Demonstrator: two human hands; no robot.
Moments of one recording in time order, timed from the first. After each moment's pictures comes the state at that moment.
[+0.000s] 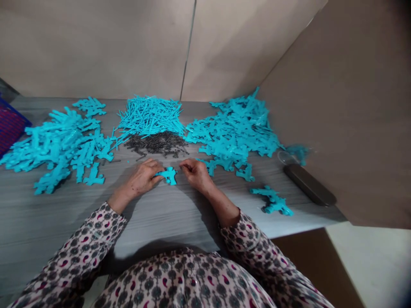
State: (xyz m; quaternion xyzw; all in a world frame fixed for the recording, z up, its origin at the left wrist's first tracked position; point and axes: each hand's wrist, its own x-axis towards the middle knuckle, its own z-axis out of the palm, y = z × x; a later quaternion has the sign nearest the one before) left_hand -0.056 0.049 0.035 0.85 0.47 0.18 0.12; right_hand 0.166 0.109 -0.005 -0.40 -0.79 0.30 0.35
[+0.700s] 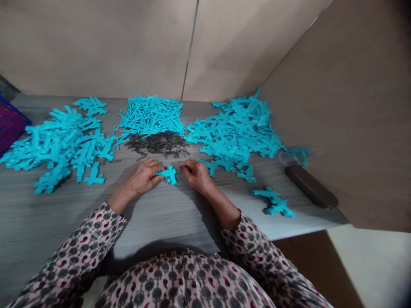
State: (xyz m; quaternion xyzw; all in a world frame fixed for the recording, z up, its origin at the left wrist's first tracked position) left_hand -0.058 0.048 0.031 0.84 0.48 0.21 0.11; right_hand 0.166 0.108 -0.005 -0.40 -0.80 0.30 0.33
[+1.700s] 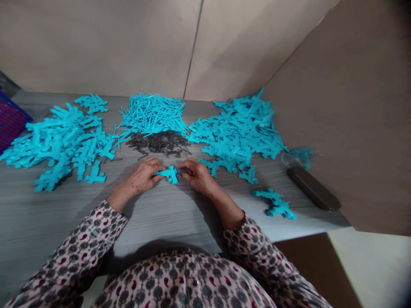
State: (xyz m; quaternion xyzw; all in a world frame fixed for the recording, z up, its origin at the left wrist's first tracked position) left_hand -0.060 0.050 0.034 0.84 0.50 0.16 0.13; right_hand 0.171 0.106 0.008 -0.35 -0.83 0.32 0.30
